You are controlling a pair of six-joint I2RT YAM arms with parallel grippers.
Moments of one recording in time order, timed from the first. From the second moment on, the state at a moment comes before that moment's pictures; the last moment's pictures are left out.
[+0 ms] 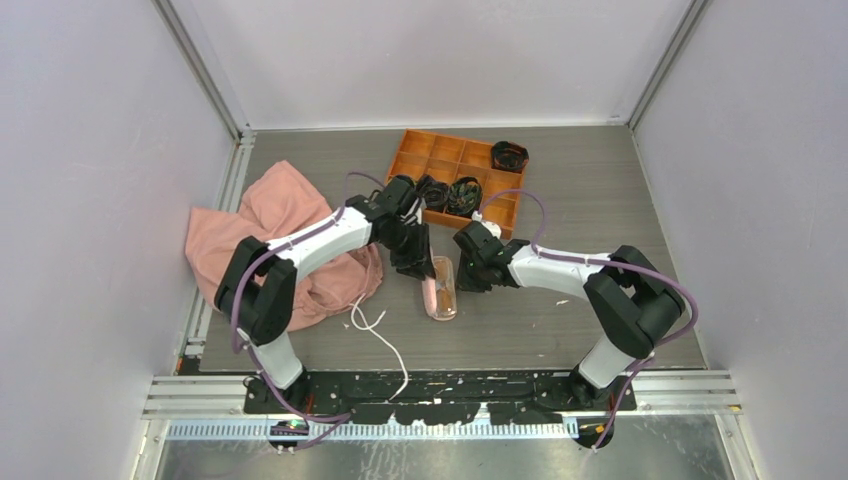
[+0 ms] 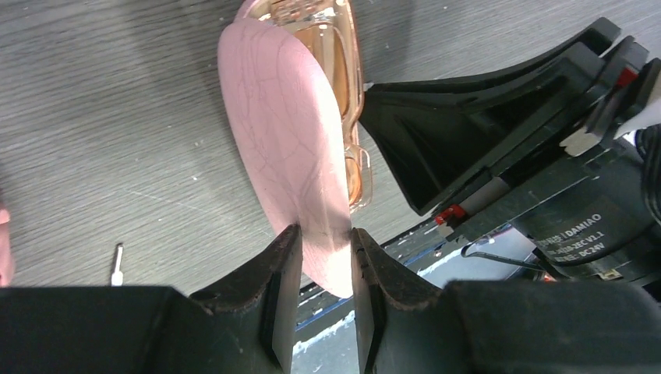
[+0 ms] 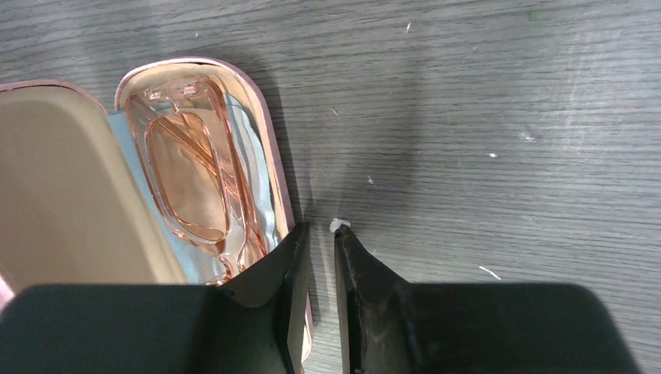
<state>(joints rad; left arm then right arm) -0.64 1.72 1.25 -0.67 0.39 -0.67 0.74 1.63 0.86 -0.28 0.09 0.87</state>
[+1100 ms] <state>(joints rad) -0.69 1.73 1.30 -0.65 0.39 -0.68 0.76 1.58 0.86 -0.33 0.05 0.85</state>
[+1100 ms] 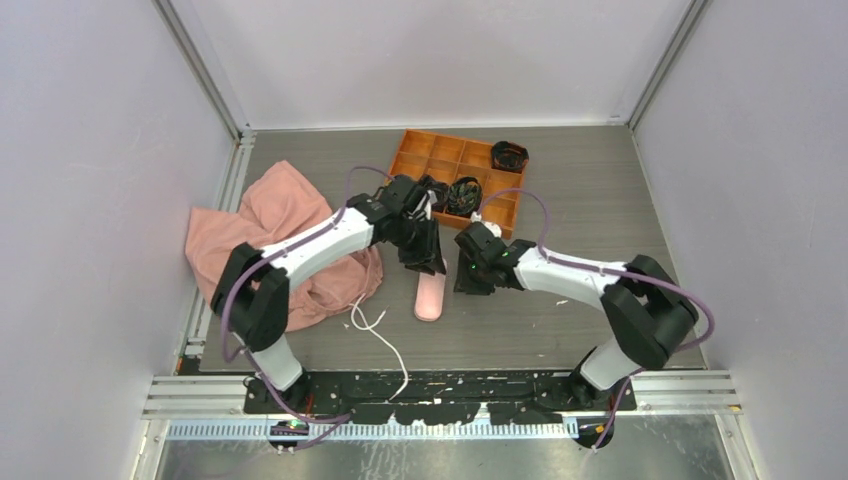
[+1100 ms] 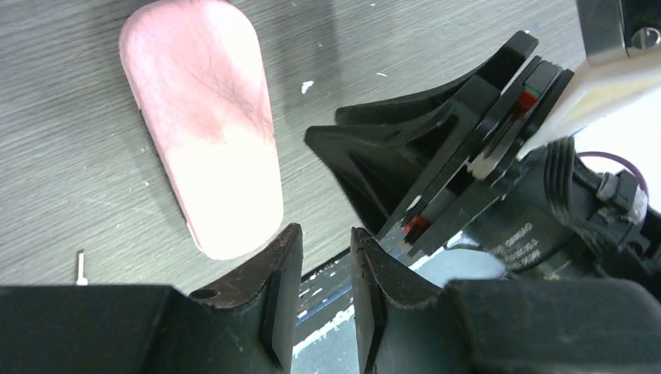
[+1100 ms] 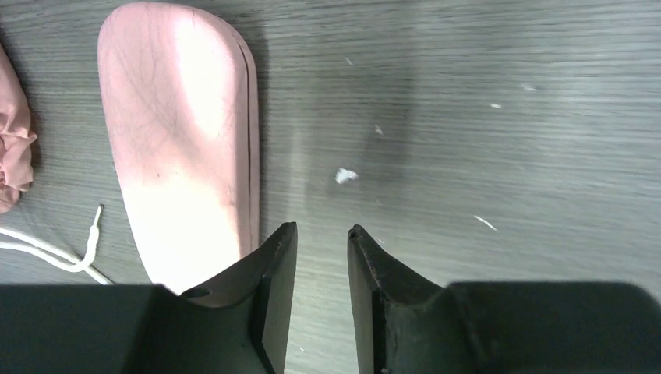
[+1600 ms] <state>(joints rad) -0.68 1.08 1.30 -0.84 -0.04 -0.58 0.71 0.99 1.21 -0.89 0.74 0.76</state>
